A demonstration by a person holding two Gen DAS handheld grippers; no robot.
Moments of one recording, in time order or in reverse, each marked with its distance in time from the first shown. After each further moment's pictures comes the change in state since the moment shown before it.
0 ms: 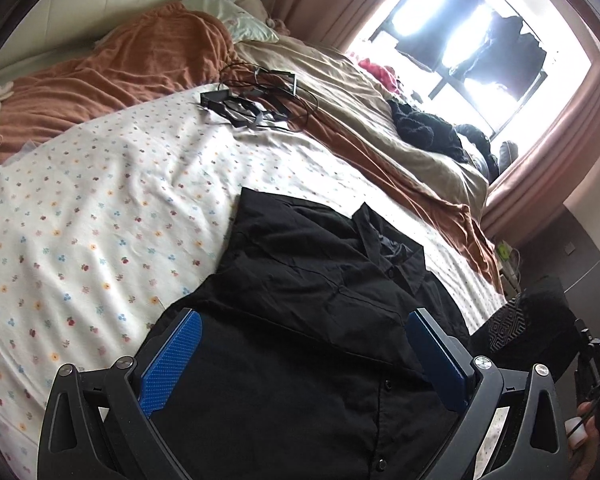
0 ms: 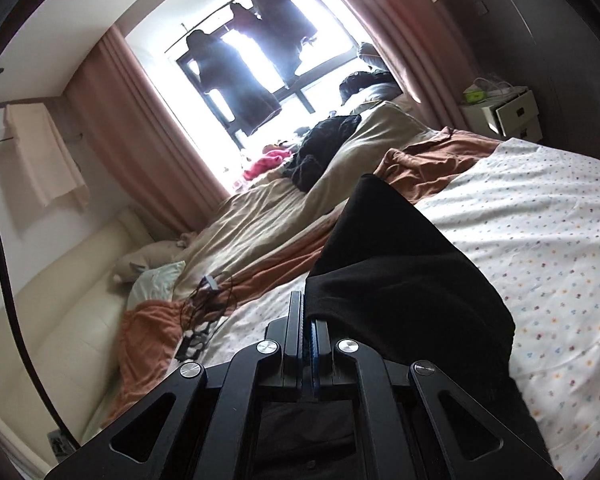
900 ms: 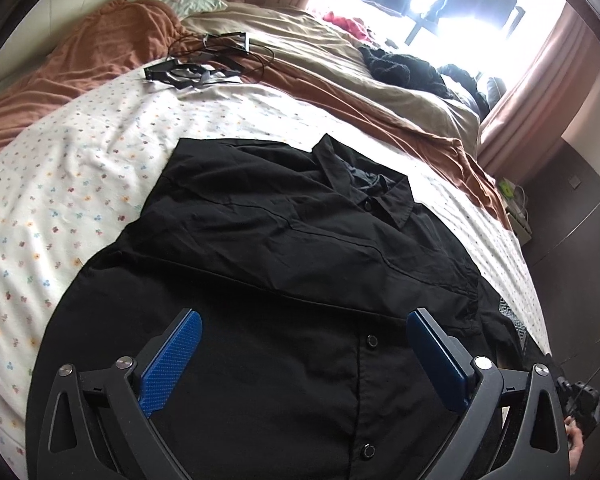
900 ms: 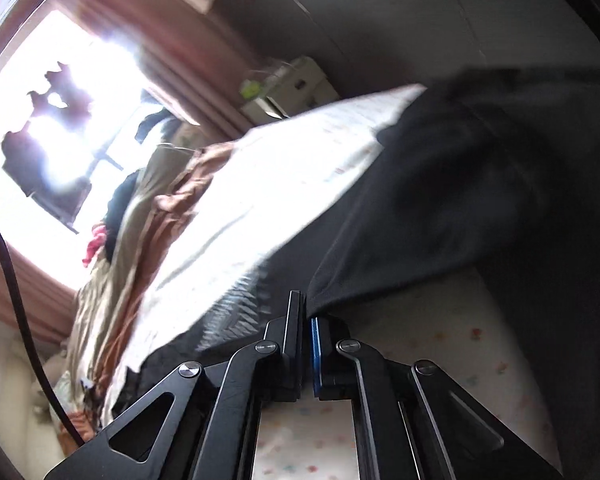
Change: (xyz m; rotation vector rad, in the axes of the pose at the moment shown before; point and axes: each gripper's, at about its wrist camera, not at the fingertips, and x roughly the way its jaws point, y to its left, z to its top) left arm 0.051 -0.069 -0.054 0.163 0.120 0.028; right arm -0.122 -0.274 0.002 0.436 -0.076 -0.482
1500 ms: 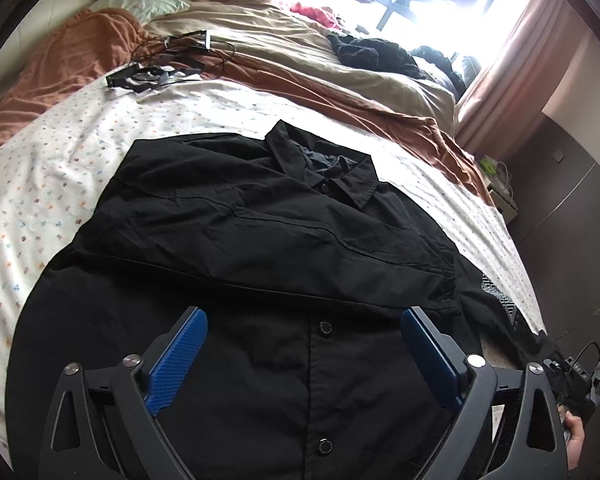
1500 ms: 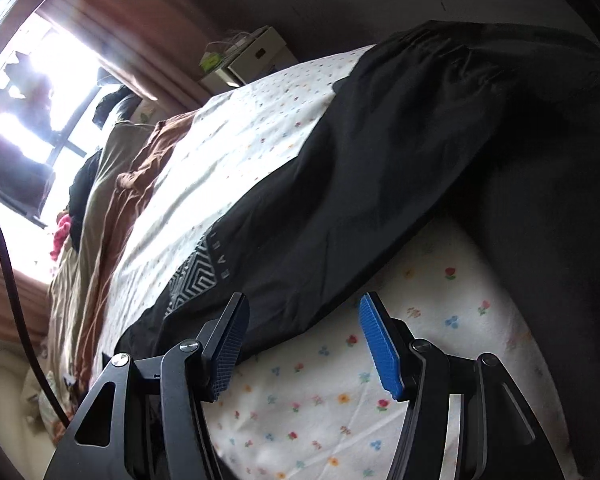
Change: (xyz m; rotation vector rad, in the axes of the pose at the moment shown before) left arm 0.009 -0.046 -0.012 0.082 0.027 -0.040; right arm 0.023 -0.026 -0.011 0.085 0.133 -0.173
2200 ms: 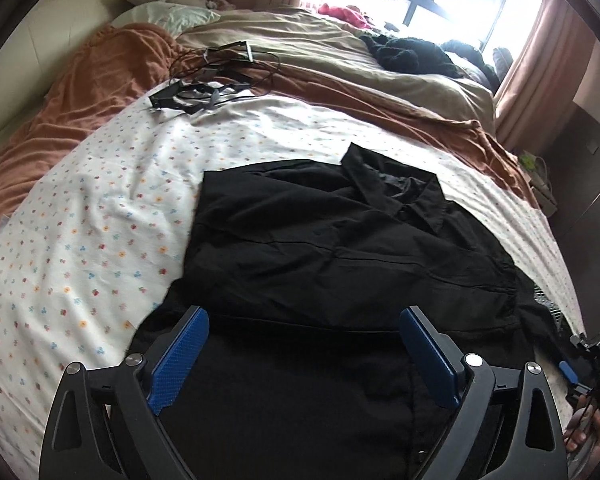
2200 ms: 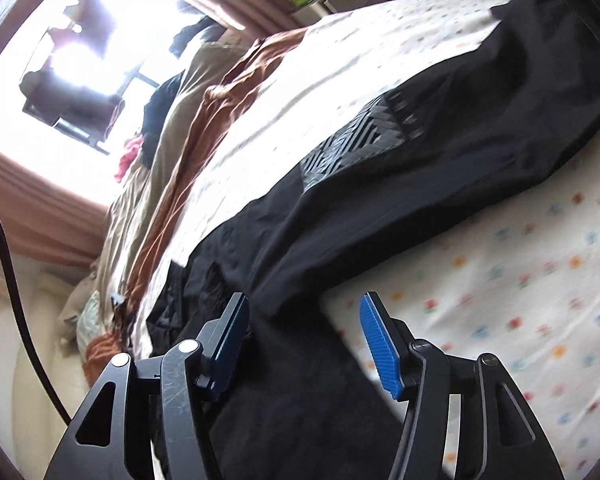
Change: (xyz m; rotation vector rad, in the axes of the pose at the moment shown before) left arm -0.009 0.049 0.044 0.037 0.008 0.143; right arm 0.022 0.105 -0.087 -0.152 0.184 0.257
